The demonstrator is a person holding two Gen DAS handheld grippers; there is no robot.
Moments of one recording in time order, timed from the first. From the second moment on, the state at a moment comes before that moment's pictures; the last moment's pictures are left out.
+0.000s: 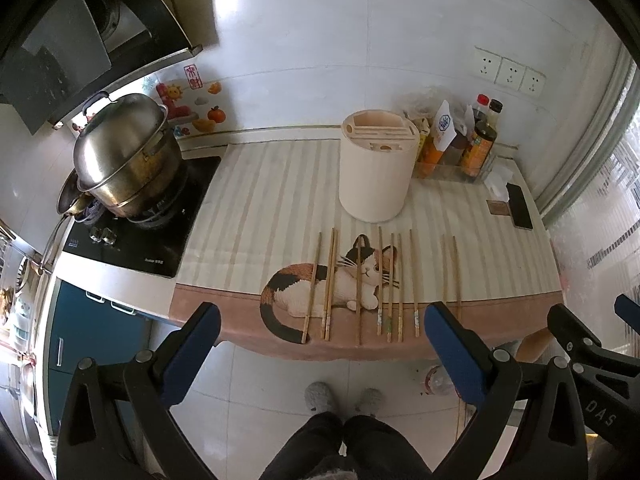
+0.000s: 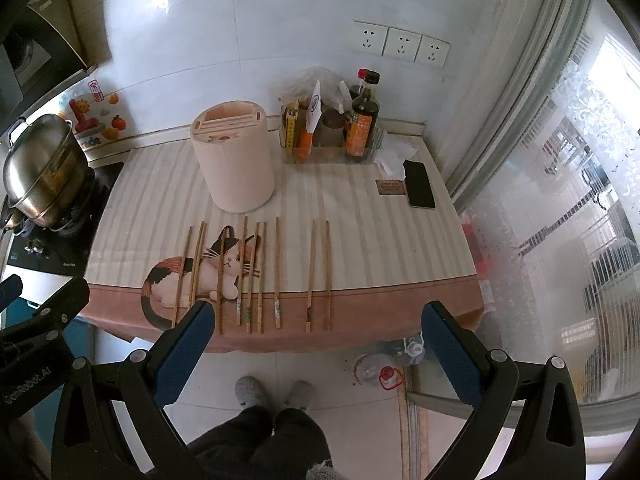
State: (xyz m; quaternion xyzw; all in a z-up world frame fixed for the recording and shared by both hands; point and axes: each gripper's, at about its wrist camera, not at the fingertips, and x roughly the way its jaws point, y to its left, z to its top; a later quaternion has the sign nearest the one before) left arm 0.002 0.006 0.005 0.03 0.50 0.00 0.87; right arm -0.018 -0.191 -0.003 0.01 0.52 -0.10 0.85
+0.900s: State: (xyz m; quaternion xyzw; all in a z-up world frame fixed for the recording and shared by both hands) left arm 0.000 0.015 0.011 0.03 0.50 0.00 0.87; right arm -0.014 -0.185 0.005 0.00 0.51 -0.10 0.85
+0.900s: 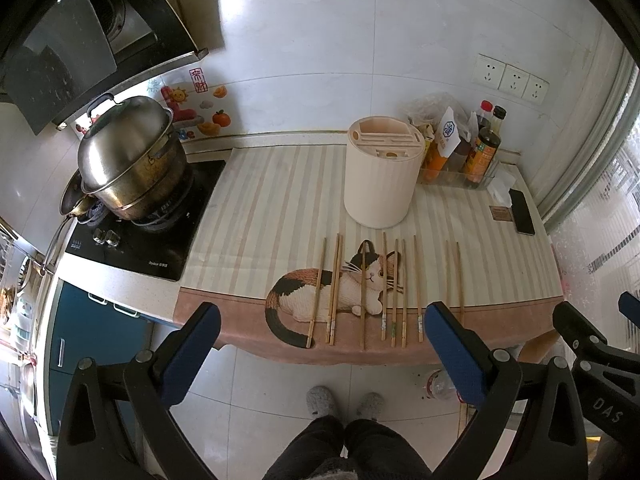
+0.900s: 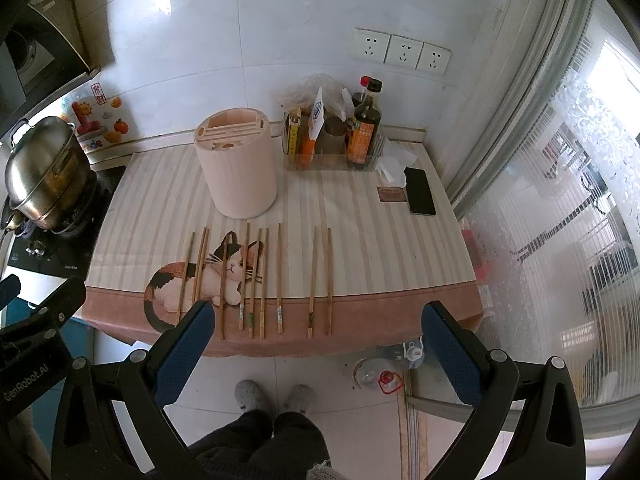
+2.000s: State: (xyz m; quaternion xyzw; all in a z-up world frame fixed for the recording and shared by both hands) left arm -0.004 0.006 0.013 0.02 0.48 0.01 0.87; right arm -0.020 -0.189 0.012 0.00 0.50 -0.08 0.86
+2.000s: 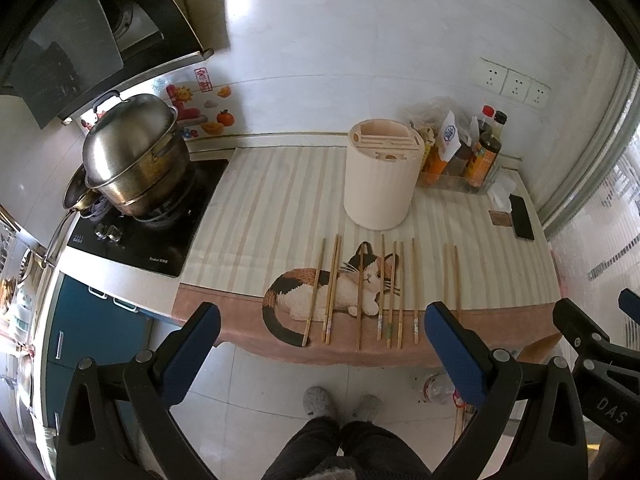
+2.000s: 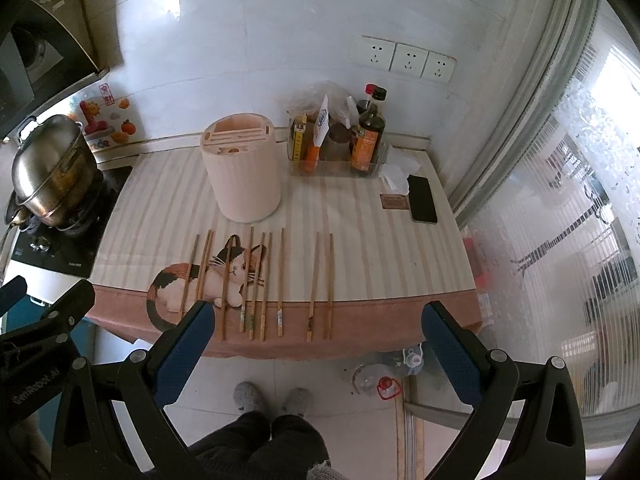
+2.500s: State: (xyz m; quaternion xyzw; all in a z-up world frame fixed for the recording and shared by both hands) left arm 0.100 0.022 -0.105 0.06 0.50 0.11 0.85; right arm 0.058 -0.222 -0.077 0.02 0.51 -0.09 0.85
